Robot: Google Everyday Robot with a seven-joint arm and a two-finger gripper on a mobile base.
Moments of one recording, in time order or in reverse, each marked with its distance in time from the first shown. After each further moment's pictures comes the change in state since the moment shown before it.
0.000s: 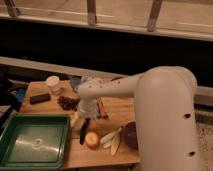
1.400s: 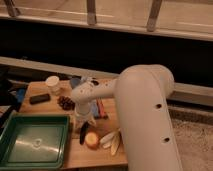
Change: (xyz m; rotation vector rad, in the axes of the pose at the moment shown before) arm -0.004 0.003 0.039 0.087 0.067 0.021
